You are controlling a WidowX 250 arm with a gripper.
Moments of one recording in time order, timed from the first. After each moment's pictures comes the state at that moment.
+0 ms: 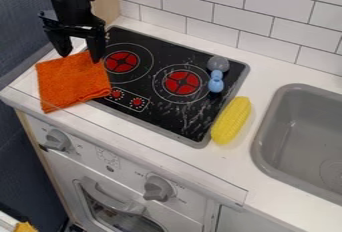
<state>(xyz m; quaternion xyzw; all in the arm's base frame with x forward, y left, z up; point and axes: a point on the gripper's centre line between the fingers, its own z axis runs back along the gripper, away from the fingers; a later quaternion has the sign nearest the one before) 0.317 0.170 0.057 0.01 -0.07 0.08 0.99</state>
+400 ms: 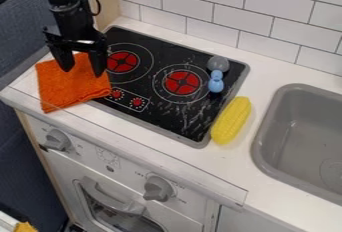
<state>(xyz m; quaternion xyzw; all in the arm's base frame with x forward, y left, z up) 0.305 0.160 0.041 0.00 -0.05 0.08 1.00</state>
